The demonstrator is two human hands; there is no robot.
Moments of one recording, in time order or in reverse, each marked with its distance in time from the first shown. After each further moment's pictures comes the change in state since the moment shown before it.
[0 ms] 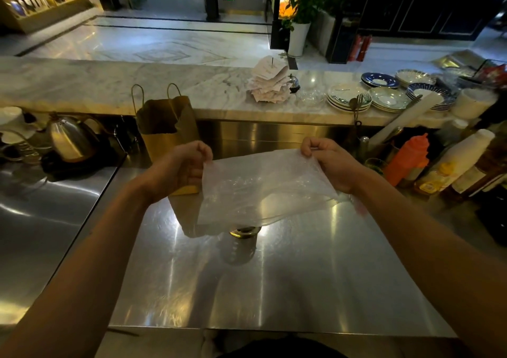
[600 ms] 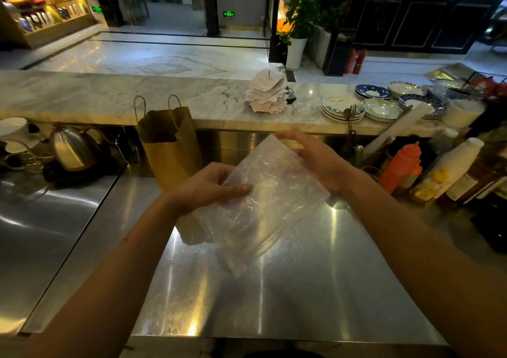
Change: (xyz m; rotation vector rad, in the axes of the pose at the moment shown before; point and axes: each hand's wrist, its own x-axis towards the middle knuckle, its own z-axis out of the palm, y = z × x) left_hand 0.000 0.004 0.053 0.389 -0.165 0.078; right_hand -0.015 -0.034 0.034 -0.020 0.051 -0.016
